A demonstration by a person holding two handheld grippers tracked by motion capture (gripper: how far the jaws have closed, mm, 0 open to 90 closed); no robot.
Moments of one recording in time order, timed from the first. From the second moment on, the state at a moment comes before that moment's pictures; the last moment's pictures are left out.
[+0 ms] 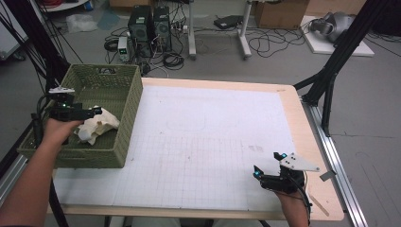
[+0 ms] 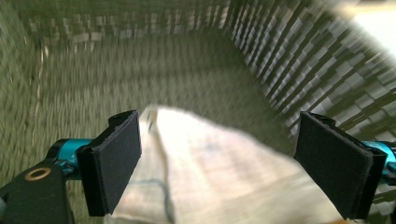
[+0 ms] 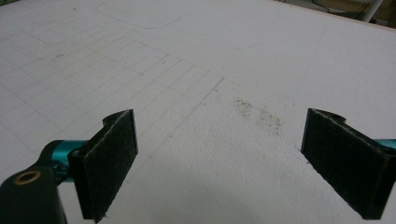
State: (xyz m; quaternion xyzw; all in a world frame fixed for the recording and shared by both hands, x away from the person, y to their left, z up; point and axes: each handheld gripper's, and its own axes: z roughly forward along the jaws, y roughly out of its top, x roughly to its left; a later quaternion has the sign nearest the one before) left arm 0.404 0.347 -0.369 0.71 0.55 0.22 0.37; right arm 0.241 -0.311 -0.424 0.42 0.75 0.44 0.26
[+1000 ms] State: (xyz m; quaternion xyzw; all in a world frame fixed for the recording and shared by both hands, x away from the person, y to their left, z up) left arm 0.420 0.330 -0.411 0.80 0.57 0.14 0.15; right arm 0.238 -0.312 -0.426 0.42 0.75 0.43 0.26
